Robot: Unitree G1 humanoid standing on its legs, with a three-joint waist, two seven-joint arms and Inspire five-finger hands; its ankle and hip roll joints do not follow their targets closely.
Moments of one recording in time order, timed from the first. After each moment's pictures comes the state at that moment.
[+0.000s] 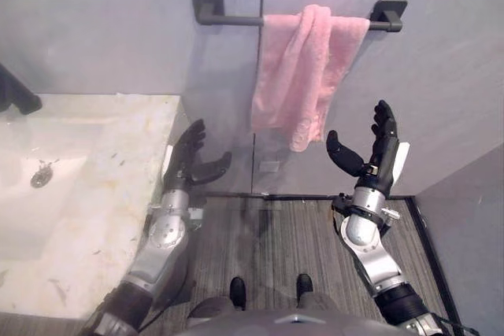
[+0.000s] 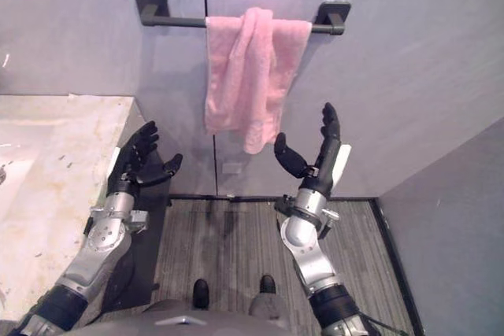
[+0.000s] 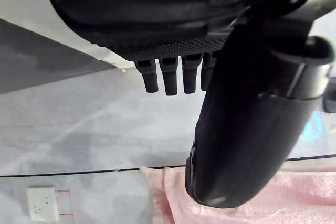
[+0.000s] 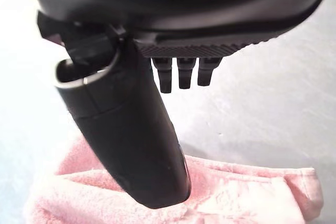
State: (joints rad) left arm 0.01 0.41 -0.33 0.11 -0.33 -0.24 0.41; right arm -0.02 -0.27 0.29 0.11 -0.05 -0.33 -0.79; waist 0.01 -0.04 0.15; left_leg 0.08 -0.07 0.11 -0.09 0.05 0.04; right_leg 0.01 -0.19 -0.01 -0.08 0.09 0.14
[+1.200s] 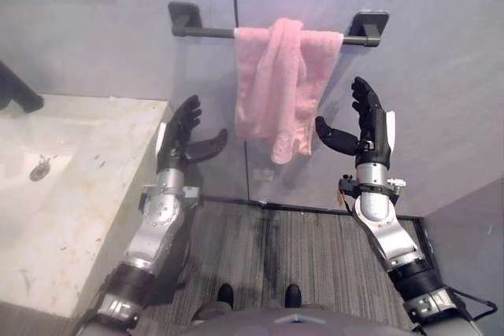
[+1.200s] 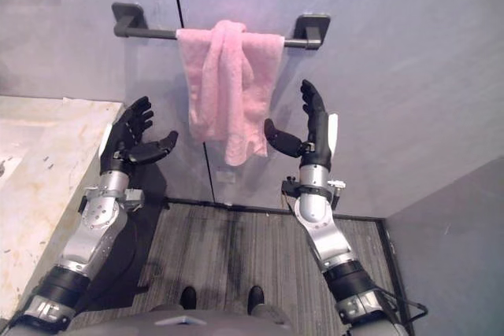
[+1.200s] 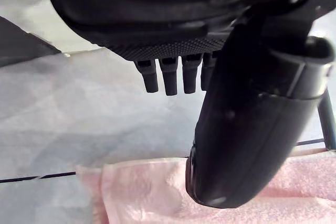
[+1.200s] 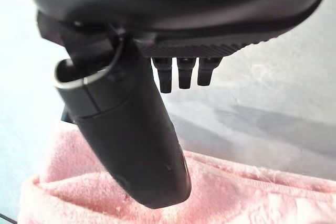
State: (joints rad) left arm -0.12 0.38 -0.23 0.11 -0.33 -0.20 0.33; right arm -0.17 -0.40 0.24 0.11 0.09 -0.26 -0.52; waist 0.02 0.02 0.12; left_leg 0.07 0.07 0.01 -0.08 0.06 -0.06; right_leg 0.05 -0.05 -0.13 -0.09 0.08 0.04
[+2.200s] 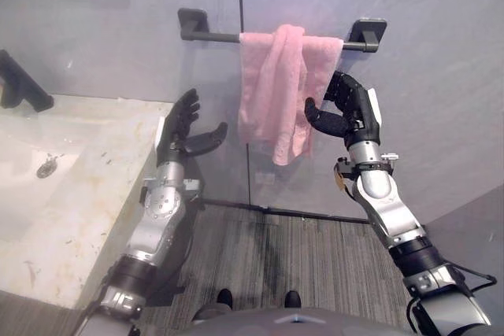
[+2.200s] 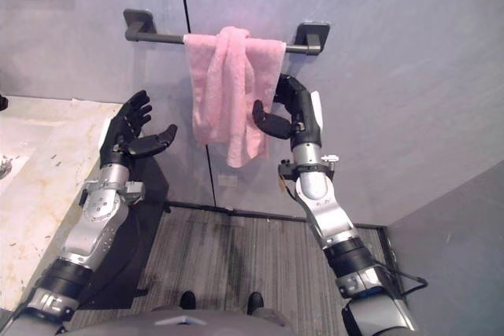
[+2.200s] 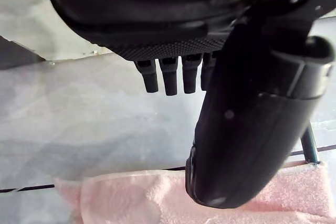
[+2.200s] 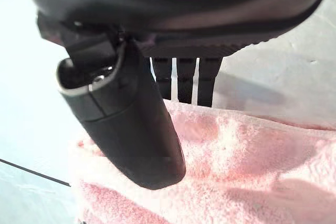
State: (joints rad) left arm -0.15 0.37 -0.21 0.11 -0.32 -0.17 0.35; right arm -0.29 -0.43 0.26 0.11 0.20 -0.20 -0.32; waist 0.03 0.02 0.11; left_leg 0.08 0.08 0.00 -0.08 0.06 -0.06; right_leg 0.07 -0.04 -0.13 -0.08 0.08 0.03
